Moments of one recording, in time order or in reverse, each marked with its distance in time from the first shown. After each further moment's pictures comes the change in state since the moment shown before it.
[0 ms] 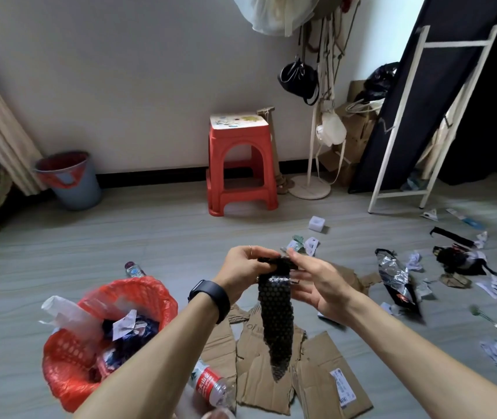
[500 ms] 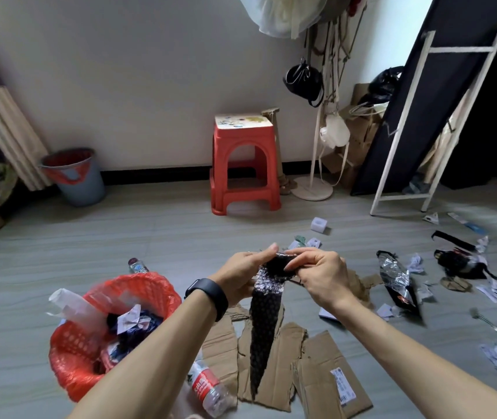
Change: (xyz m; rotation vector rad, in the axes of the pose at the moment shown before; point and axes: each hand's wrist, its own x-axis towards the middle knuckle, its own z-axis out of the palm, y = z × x) left_hand -0.015 0.006 -0.008 -0.039 -0.088 -0.245; right_hand -0.003 -0.001 0.016 -0.559 0.339 -0.567
